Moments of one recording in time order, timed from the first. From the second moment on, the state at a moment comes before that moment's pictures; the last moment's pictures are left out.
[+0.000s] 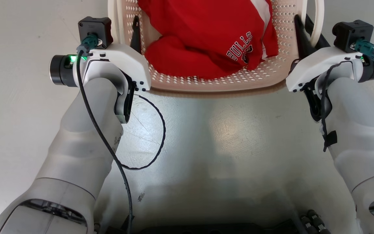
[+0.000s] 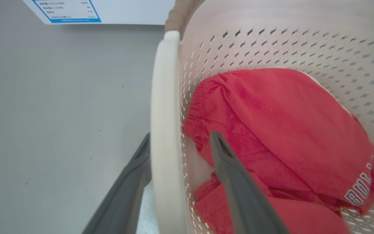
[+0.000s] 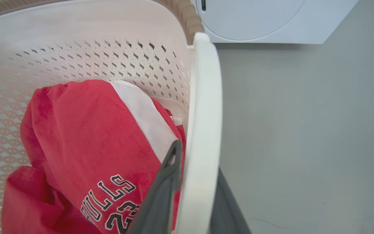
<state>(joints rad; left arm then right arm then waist) -1.05 0.03 -0.41 1.01 -0.44 0.12 -0.26 -1.01 -0.12 0.17 1.02 0.25 0.12 -0.25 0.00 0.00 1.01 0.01</state>
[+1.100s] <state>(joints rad) -0.94 0.03 -0.47 1.16 -0.45 0.10 -0.25 -0.92 -0.08 0.39 1.20 0.48 0.12 -0.22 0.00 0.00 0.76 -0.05</state>
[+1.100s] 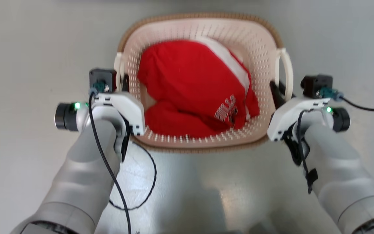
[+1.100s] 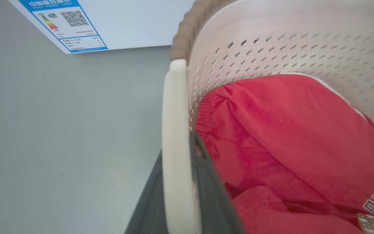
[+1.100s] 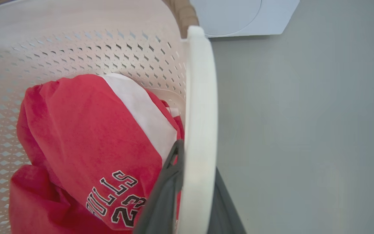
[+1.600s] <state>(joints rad) -0.79 0.03 -0.60 1.25 -0.57 0.06 -0.22 -0.78 -0.07 0.57 1.24 0.68 0.12 -0.11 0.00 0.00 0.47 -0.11</state>
